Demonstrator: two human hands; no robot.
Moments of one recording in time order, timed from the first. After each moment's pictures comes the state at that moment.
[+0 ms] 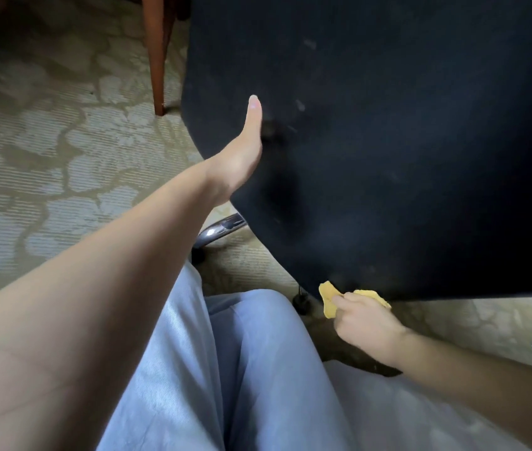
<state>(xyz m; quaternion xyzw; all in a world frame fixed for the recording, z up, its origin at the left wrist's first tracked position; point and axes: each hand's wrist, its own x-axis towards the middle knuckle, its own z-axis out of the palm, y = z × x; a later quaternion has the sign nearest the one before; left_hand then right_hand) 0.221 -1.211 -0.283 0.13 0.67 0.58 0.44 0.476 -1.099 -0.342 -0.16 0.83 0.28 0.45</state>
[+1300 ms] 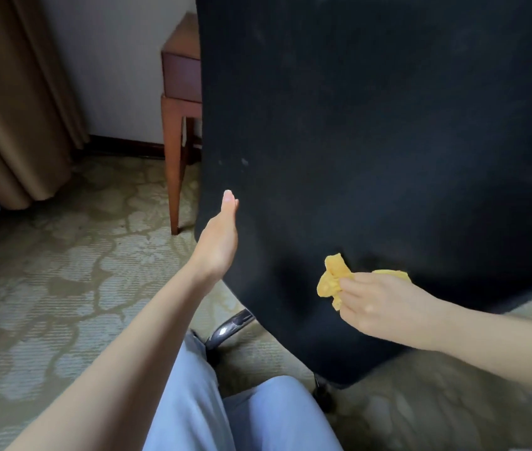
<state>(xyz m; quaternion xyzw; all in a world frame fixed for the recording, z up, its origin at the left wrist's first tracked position) 0.230 -1.259 -0.199 0.14 0.72 0.61 0.28 0.428 -1.101 -0.159 -0.24 0.85 0.47 0.07</state>
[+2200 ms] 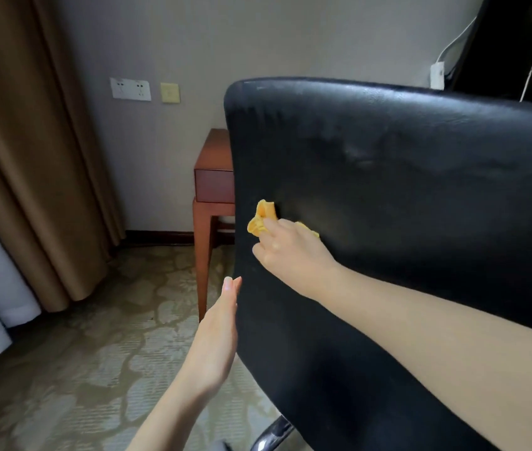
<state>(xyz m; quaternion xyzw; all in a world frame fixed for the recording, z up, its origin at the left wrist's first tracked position) 0.193 -1.300 -0.149 0.21 0.70 0.64 0.22 0.204 -1.149 -0.082 -0.07 0.91 0.40 -0.09</state>
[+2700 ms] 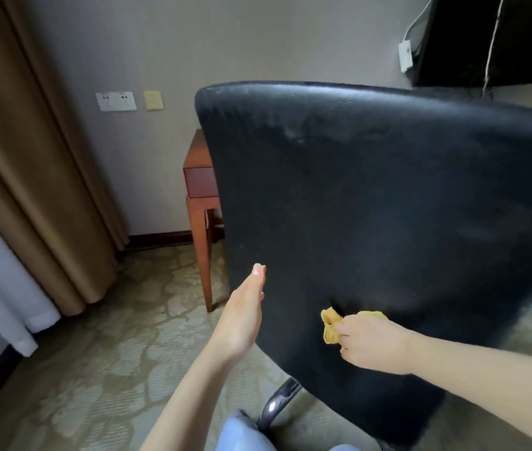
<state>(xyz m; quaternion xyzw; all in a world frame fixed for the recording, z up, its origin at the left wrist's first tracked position) 0.259 -1.301 -0.129 0.25 0.73 0.58 0.27 0.381 -1.110 -0.182 -0.18 0.88 0.41 0.16</state>
